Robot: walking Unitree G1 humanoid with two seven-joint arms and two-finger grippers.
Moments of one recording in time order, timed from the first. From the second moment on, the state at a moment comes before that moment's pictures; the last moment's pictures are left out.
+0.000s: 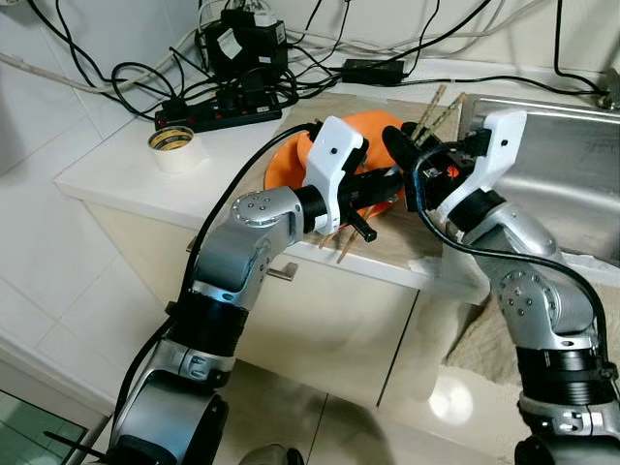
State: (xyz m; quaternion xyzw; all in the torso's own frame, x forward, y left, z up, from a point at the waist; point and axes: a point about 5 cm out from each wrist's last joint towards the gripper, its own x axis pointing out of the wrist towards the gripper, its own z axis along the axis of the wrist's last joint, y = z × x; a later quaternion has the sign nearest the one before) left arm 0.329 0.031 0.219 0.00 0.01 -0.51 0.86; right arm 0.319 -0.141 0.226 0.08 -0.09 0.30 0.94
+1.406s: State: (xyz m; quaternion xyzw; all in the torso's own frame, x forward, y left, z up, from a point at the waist) left arm 0.326 0.033 0.225 0.00 0.02 -0.50 0.86; right arm 0.329 -0.145 0.213 0.06 -0.06 0.30 0.95
